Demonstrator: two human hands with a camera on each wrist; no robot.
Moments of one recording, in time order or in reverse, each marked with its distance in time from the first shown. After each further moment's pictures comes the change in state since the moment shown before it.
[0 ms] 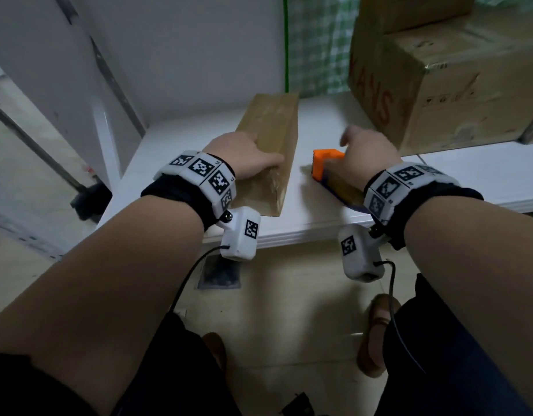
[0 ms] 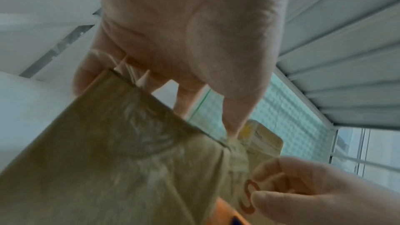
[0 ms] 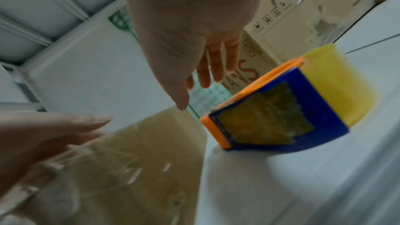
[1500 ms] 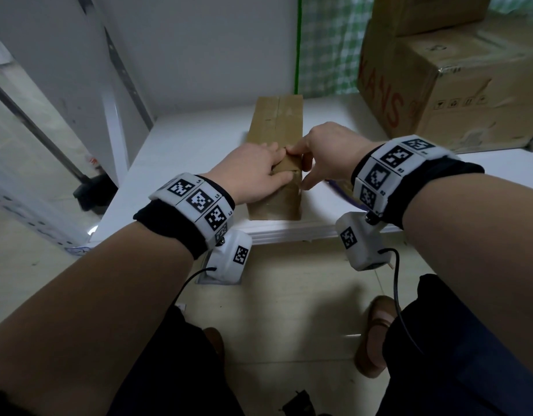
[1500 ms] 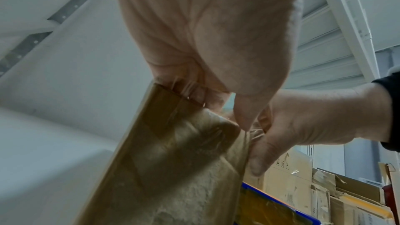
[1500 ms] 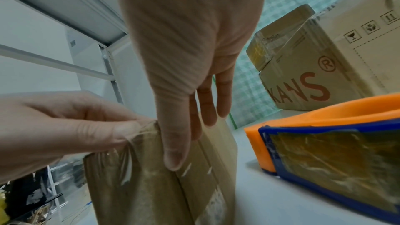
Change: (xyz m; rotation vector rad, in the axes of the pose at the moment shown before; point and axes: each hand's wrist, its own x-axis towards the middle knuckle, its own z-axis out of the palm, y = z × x) left_hand -0.043 -0.005 0.009 0.216 0.007 0.366; right_hand -0.004 -0.060 -0.016 -0.264 -0.309 -0.550
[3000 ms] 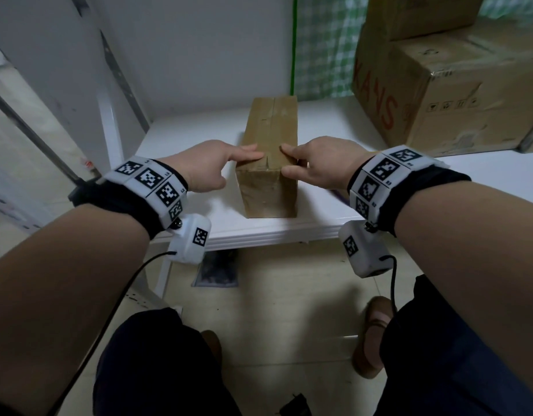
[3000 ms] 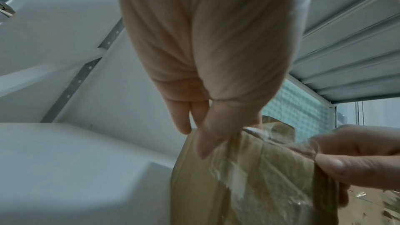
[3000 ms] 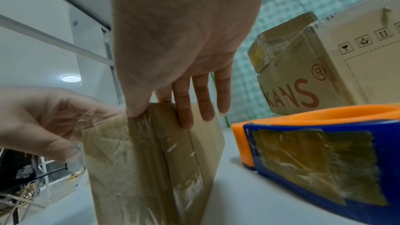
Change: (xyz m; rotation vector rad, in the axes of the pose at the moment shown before) left_hand -0.004 -0.068 -0.002 -0.212 -0.109 0.037; right_hand -0.007 0.002 0.012 -0.008 0.035 0.034
